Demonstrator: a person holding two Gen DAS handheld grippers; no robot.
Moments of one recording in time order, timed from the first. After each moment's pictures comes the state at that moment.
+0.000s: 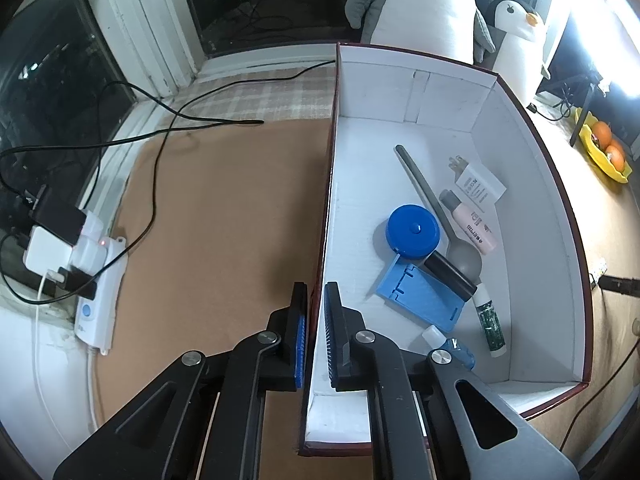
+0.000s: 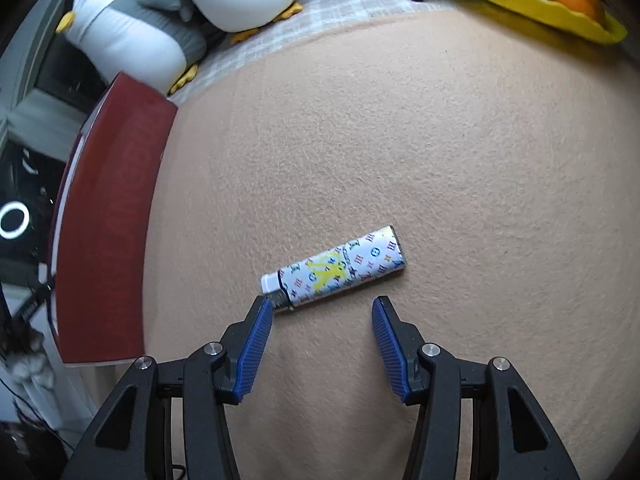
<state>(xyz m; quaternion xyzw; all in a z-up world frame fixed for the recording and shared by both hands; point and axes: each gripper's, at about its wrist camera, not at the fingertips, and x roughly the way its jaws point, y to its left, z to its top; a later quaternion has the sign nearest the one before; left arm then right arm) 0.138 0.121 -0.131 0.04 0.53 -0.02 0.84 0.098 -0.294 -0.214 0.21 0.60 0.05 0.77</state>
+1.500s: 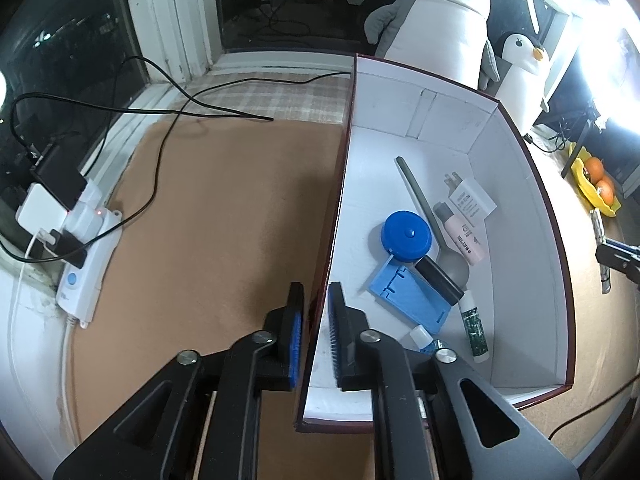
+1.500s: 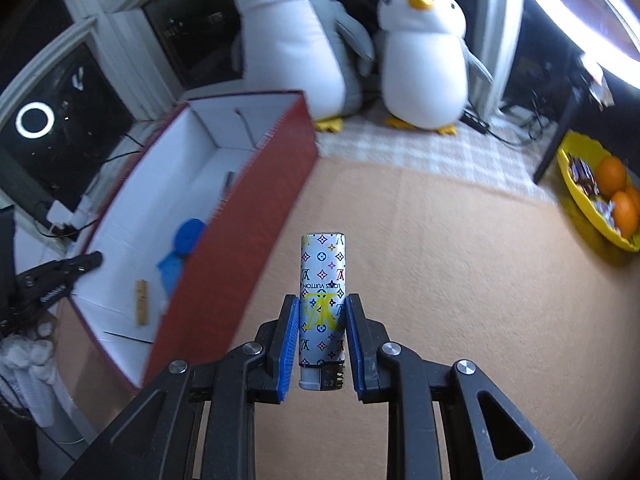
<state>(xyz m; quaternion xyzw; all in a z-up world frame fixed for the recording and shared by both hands) 0.121 0.133 -0.130 -0.03 0.51 -0.02 0.86 0.126 -0.157 -0.110 0.01 0.51 0.12 0.85</state>
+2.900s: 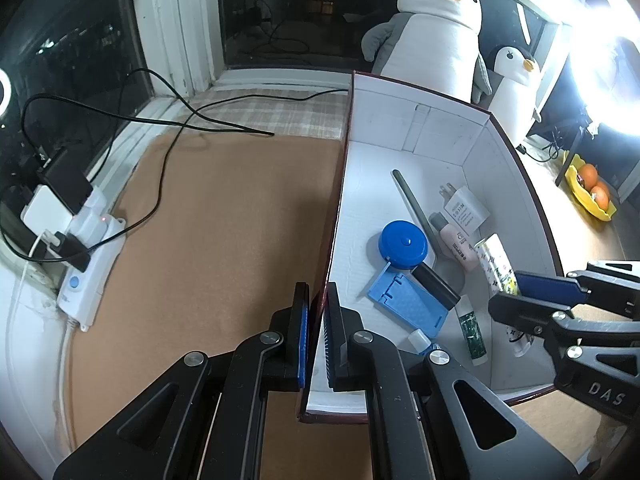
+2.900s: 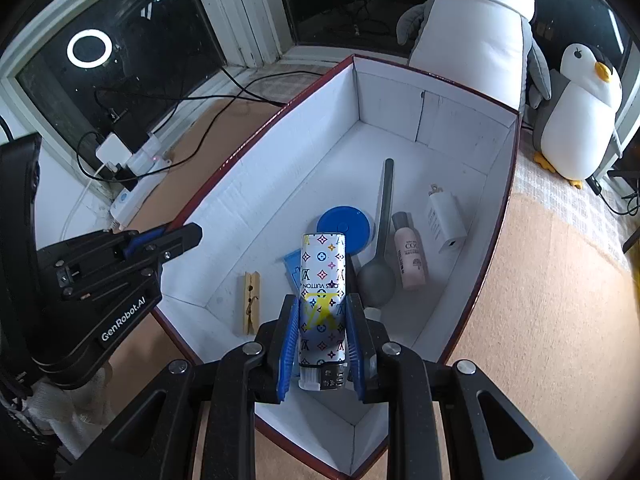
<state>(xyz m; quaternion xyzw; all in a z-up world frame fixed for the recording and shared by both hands) 0.110 0.134 -0.126 -0.03 0.48 -0.02 0.88 0.127 0.003 -0.130 -0.06 0.52 0.22 0.82</state>
